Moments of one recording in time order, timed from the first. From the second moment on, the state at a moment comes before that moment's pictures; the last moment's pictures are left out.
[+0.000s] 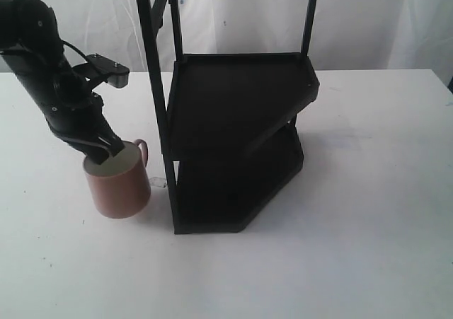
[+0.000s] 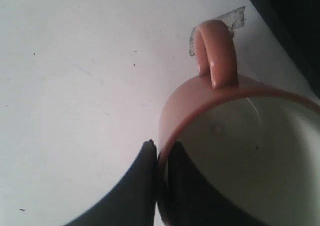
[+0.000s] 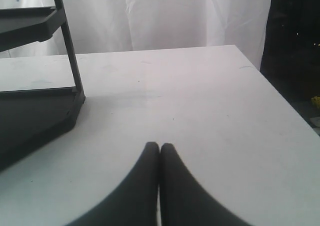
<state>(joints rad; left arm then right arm) -0.19 1.81 -1.38 -0.12 0.98 0.44 -0.01 0.00 0.00 0.02 0.26 0.06</state>
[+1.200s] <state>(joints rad) -0.16 1.87 -1.38 -0.13 0.93 0.42 -0.01 0.00 0.00 0.02 0.27 0.06</state>
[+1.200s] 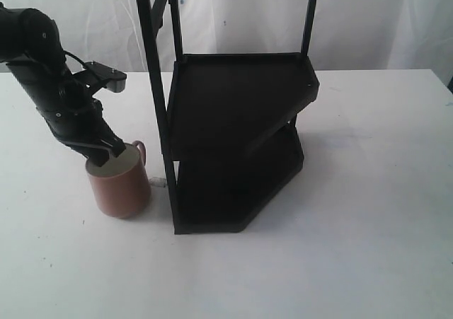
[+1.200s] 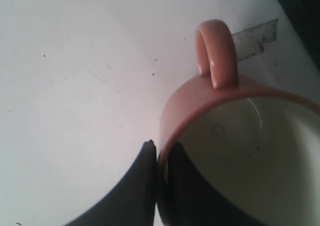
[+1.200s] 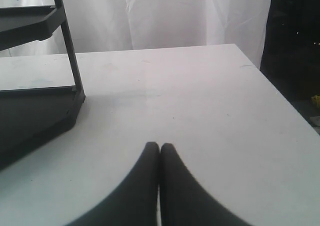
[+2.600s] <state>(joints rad) -0.07 1.21 -1.05 0.50 1.04 -0.15 -0.01 0.00 0.00 0.02 0.27 0.06</state>
